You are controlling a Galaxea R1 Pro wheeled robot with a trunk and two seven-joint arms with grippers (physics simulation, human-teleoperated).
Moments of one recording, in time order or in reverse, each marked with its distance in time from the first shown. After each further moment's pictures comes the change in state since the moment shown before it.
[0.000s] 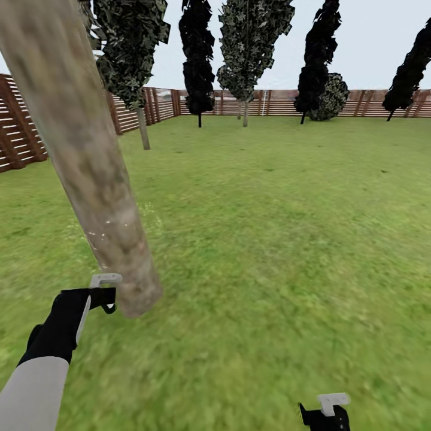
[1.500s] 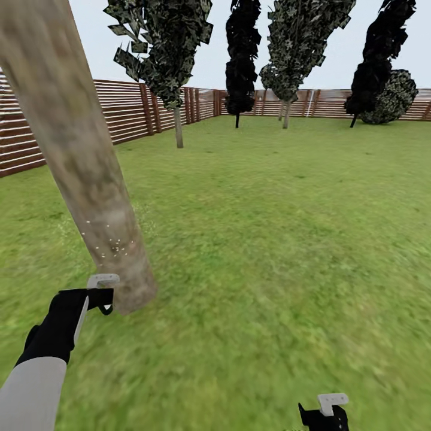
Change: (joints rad) left arm 0.001 0.009 0.007 0.003 -0.003 0.003 0.008; right arm 0.000 0.005 0.000 0.000 0.000 0.000 0.000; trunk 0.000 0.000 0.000
